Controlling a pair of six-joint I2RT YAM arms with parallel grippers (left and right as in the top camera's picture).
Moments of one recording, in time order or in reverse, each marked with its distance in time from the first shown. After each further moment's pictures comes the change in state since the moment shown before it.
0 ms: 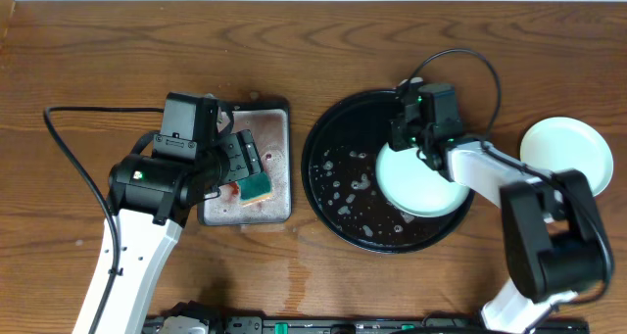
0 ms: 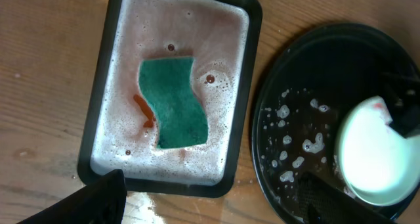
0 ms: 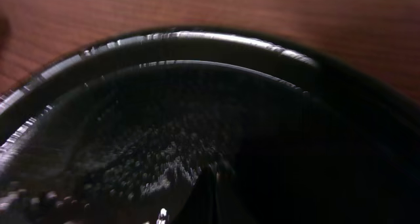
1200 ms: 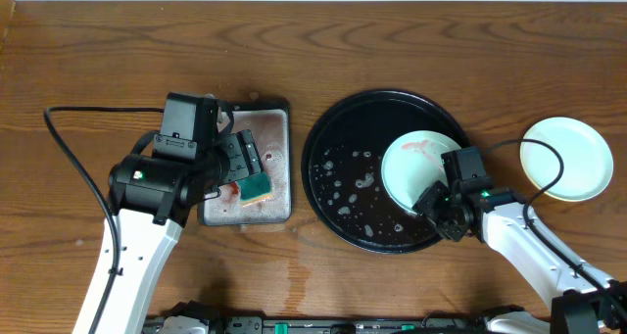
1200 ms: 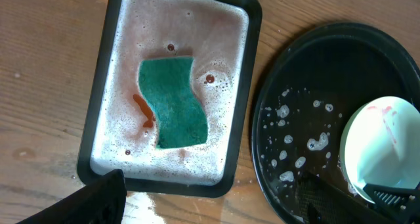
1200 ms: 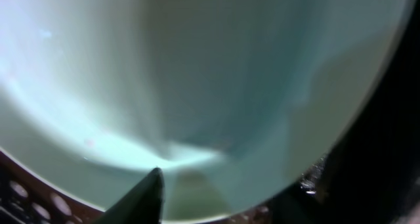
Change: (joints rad) left arm 0.000 0.000 0.000 0.000 0.000 0.000; right arm -0.016 -0.444 -0.332 -0.579 0.014 0.897
